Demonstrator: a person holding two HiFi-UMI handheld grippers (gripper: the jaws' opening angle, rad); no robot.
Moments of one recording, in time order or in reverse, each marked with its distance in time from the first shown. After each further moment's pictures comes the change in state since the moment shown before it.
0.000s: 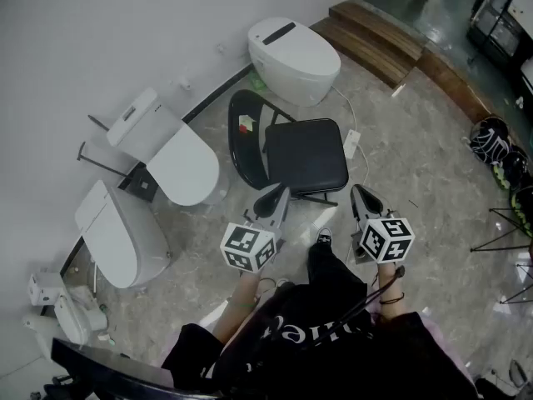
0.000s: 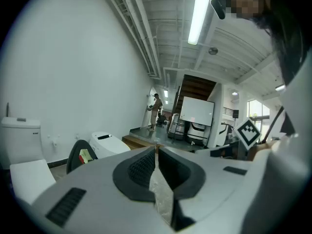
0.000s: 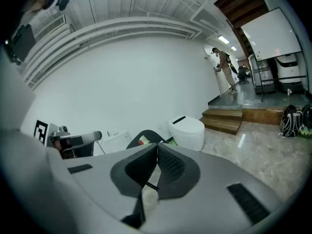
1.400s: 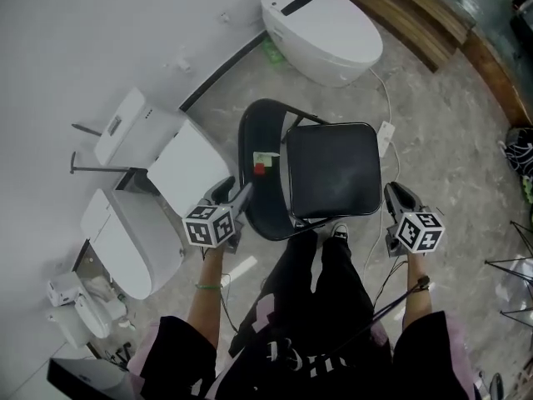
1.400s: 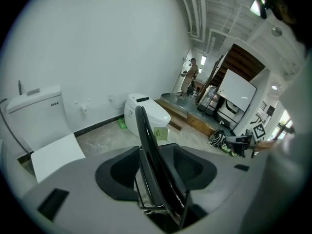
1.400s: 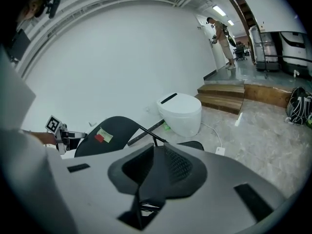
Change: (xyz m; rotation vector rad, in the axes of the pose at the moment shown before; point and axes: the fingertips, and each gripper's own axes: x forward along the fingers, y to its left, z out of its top) left arm 0.128 0.362 -0.086 -0.206 0.477 0.254; right arm 0.274 -0.169 -0.030 0.117 0.247 -0.039
